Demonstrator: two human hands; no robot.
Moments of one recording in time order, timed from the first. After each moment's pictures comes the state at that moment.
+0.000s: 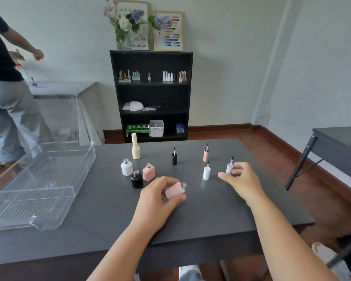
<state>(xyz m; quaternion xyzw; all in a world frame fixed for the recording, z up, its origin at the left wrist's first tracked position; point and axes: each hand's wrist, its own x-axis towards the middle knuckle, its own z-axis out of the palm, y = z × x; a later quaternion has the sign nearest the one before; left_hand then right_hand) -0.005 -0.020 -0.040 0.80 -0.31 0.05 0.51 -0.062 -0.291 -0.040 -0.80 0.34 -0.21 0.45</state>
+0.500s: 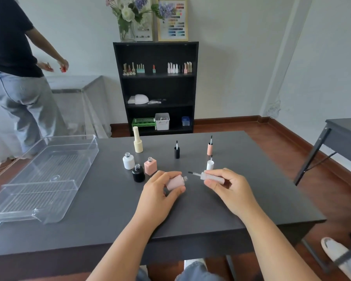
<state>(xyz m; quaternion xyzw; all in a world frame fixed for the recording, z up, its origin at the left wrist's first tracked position) 0.000 -0.026 -0.047 0.82 -0.31 0.06 0.48 -0.086 -0.228 -0.041 -0.79 0.05 -0.24 0.55</state>
